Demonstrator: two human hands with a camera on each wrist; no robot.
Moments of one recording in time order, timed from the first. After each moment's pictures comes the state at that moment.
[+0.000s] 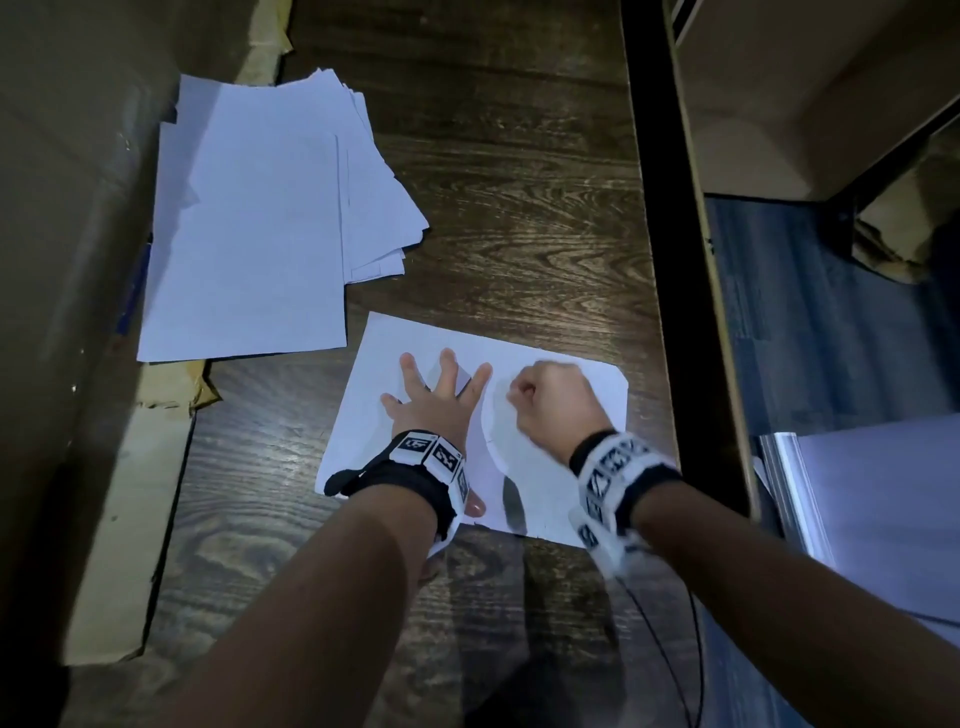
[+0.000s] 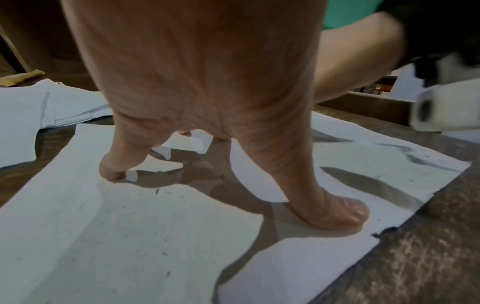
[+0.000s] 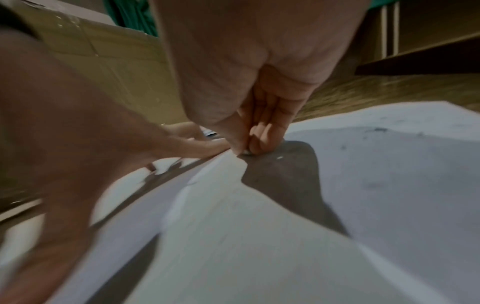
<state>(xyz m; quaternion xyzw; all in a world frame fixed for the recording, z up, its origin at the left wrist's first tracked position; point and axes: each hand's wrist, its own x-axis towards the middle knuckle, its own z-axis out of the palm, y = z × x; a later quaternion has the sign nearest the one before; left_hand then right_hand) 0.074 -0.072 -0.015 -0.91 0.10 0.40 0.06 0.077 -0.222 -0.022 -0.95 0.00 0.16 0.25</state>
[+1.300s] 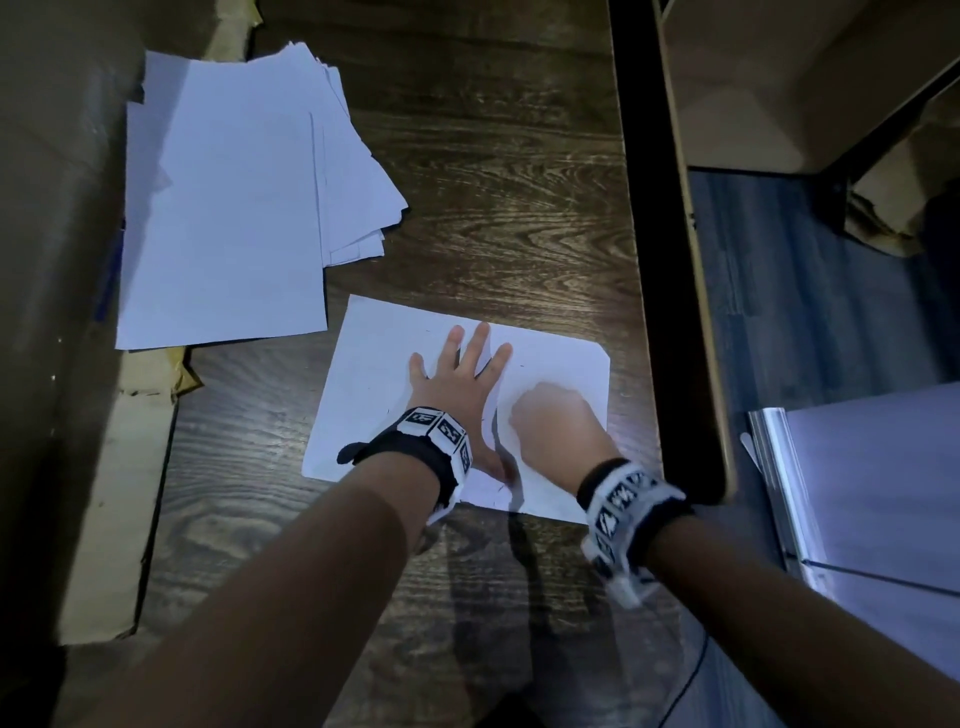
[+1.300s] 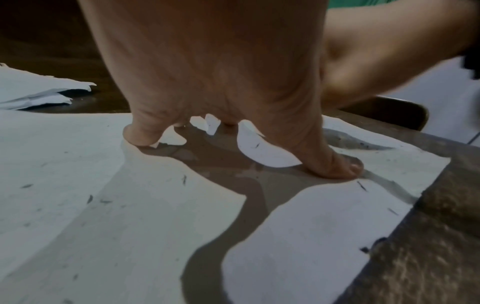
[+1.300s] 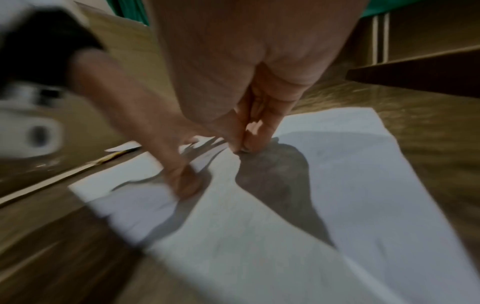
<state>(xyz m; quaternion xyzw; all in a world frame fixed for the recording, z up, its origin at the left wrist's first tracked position) 0.077 -0.094 -0.038 -0.92 0.20 0.34 0.02 0.030 -0.247 -0.030 -0.96 -0.05 0.16 0.24</state>
